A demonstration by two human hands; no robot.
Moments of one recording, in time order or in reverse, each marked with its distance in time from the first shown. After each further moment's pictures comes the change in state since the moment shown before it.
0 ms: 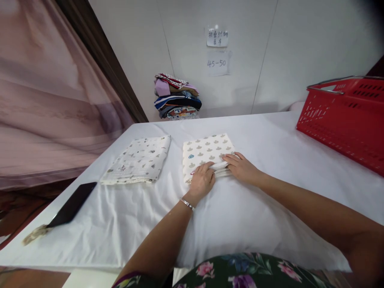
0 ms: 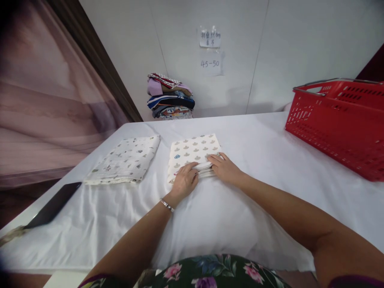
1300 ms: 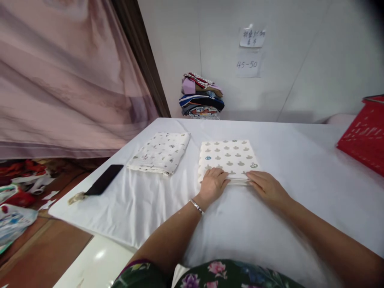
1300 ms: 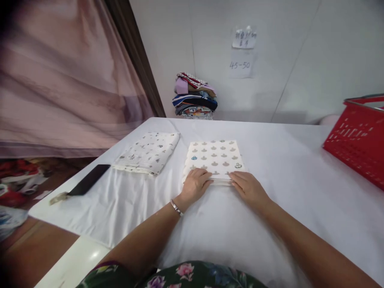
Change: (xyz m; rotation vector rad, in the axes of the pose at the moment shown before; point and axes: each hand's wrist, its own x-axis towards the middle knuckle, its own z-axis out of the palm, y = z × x) left_hand -0.008 0.001 -0.010 0.059 -0.025 -0.139; right_hand -0.031 -0.003 0.005 0.338 0.089 0.212
